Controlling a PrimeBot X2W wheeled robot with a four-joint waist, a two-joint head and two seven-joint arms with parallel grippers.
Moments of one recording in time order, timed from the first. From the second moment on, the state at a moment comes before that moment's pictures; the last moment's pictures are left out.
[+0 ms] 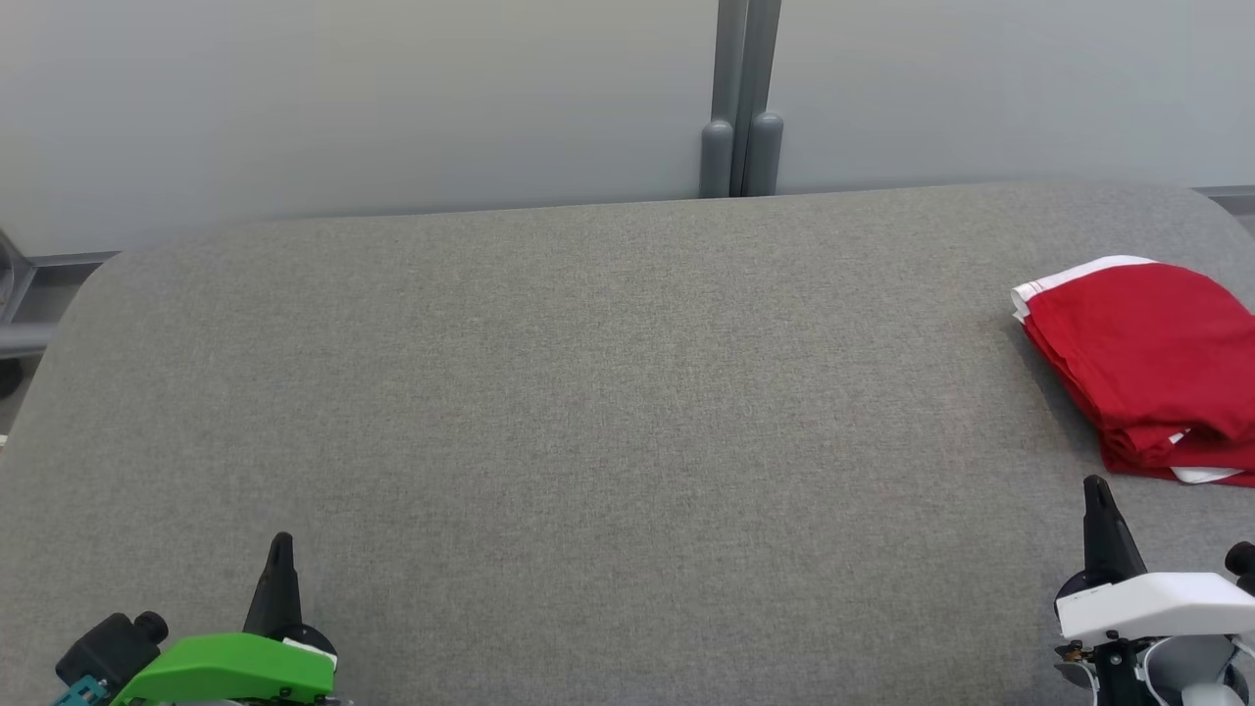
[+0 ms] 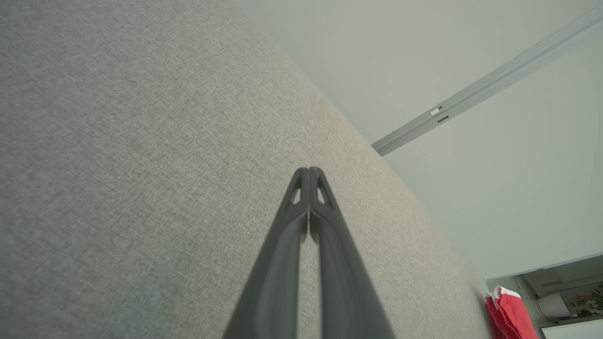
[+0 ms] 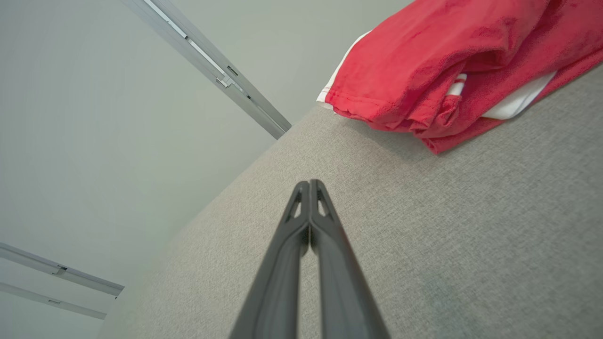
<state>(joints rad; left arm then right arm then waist) -0.02 0.09 0.01 0.33 -0.95 -0.10 -0.07 -0.01 -0.02 -0.21 0.23 0.72 0.13 -0.08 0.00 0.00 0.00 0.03</state>
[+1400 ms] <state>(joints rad) -0.07 0.07 0.08 0.28 -1.34 -0.12 0.04 -0.08 -0.04 -0.15 0.25 1.25 0.13 0.04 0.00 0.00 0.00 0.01</state>
